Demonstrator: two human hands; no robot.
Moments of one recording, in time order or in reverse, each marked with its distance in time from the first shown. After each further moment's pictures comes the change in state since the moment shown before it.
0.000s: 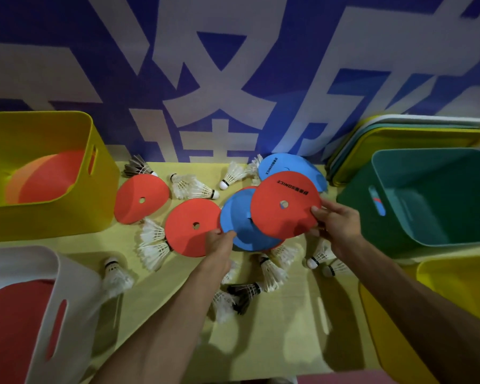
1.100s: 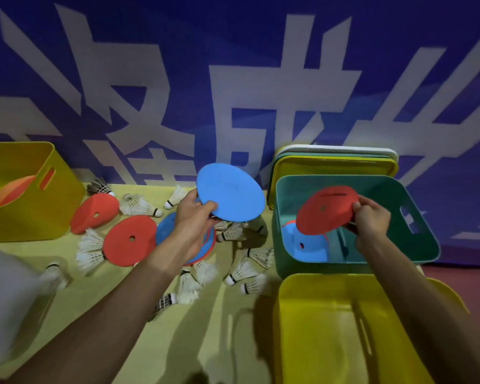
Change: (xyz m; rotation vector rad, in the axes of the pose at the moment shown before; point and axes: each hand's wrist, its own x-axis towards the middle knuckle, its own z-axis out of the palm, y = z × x) left_hand -0.170 0.073 0.153 -0.200 -0.129 0.494; right_hand 0.122 -0.080 -0.243 0.064 0.226 -0.164
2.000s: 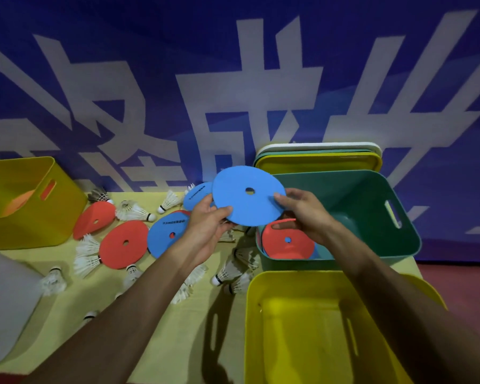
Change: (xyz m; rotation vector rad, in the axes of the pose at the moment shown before) left_hand -0.034 -0.016 0.074 -0.049 -0.166 -0.003; right_hand -0.028 -0.017 0.019 -0.063 -0.866 0.049
